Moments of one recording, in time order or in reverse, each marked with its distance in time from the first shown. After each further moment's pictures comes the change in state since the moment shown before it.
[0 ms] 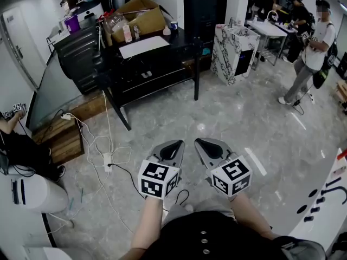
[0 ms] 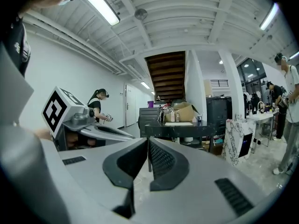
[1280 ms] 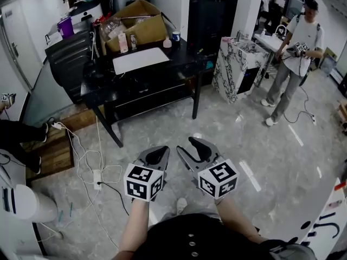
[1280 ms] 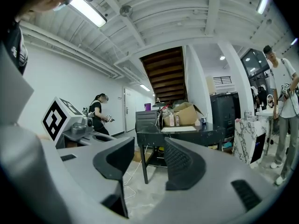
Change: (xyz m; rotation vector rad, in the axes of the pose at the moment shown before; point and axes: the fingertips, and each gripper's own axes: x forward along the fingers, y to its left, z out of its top) left arm 0.152 0.156 0.038 -0.068 0.028 0.077; right arm 0.176 -0.140 0.036 0.039 -0.042 0.054
